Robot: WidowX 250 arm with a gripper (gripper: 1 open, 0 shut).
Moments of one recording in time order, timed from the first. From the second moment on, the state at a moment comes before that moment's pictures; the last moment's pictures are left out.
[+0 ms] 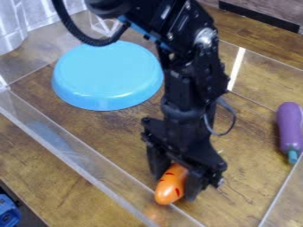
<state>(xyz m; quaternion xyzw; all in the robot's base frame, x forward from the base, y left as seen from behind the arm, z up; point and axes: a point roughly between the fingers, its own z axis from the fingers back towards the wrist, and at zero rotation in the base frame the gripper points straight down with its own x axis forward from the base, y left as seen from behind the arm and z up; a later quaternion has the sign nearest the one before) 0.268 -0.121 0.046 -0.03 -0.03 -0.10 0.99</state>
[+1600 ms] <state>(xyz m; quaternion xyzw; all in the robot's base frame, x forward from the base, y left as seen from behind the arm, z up) 0.288 -0.124 0.038 -0.01 -0.01 -0.10 0.99</state>
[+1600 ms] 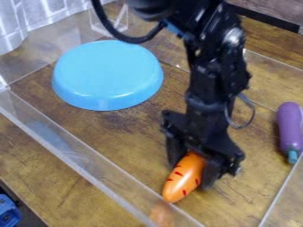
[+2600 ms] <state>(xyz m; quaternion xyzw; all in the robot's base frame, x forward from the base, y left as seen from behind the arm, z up) 0.293 -0.127 0.042 -0.01 -0.03 -0.19 0.98</state>
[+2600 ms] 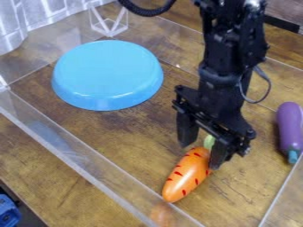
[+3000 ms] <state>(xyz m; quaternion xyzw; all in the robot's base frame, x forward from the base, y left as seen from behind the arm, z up) 0.290 -0.129 0.034 -0.01 -0.04 -0.22 0.97</state>
